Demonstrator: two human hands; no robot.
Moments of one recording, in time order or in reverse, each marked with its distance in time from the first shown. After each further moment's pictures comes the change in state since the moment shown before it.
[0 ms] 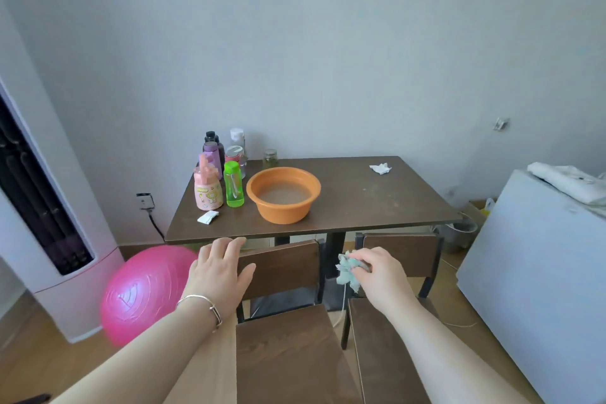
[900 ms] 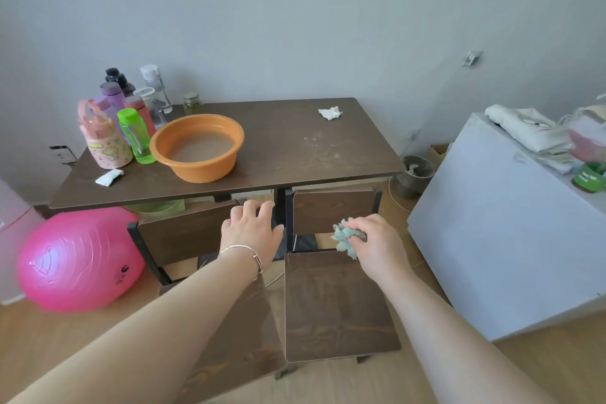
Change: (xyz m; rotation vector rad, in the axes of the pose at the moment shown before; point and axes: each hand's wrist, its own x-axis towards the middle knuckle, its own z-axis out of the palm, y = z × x) left_hand 0.079 0.275 0.141 0.079 -0.248 0.048; right_hand 0.065 0.209 -0.111 -0.093 -0.023 0.102
